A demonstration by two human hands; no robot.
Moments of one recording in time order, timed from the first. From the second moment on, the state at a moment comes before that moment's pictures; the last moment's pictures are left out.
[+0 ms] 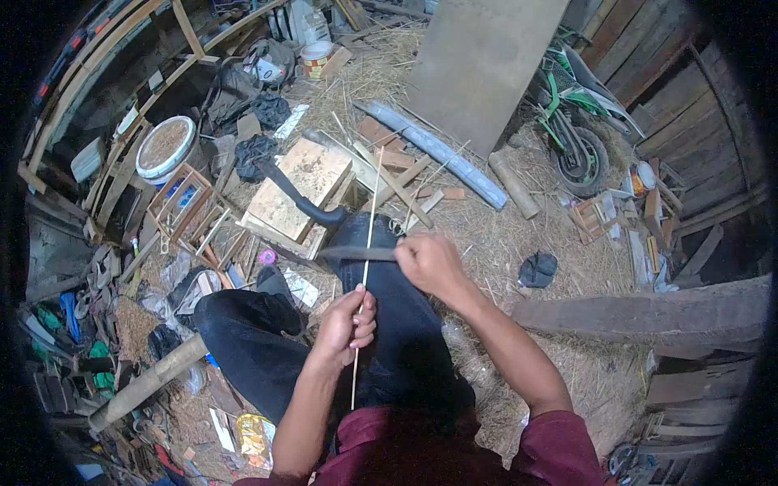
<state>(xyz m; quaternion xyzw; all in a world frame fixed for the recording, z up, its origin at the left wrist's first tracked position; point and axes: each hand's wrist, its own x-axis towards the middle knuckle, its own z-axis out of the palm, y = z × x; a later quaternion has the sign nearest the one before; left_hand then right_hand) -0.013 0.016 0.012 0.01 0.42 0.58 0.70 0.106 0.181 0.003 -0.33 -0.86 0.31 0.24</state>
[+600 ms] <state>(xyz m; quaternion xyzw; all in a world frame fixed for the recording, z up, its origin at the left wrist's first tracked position) -0.032 0.048 0.020 0.04 0.51 0.56 0.65 0.085 0.189 0.003 -0.29 -0.92 0.24 0.13</state>
